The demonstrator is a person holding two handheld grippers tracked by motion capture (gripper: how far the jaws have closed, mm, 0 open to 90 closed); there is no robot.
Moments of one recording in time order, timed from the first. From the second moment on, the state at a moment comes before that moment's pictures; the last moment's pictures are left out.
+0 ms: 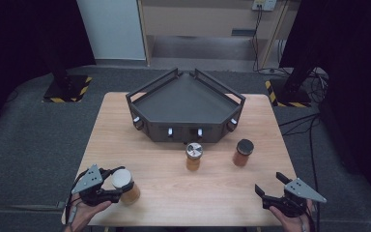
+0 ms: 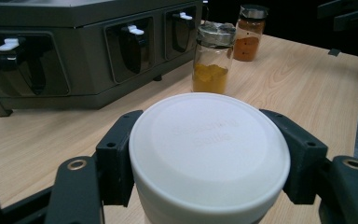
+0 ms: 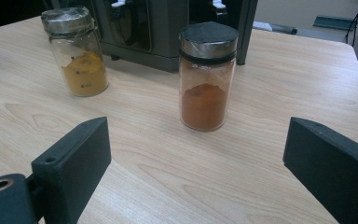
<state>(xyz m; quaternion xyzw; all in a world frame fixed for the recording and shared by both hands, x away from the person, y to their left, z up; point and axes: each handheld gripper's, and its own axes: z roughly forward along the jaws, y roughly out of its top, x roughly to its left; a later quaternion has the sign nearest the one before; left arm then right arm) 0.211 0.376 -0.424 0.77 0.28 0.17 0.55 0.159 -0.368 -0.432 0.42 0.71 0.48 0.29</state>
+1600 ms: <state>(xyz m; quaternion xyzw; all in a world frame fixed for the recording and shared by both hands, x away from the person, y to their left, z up) 0.264 0.335 -0.361 0.75 0.33 0.20 0.54 0.160 -0.368 -0.433 0.42 0.71 0.48 0.28</state>
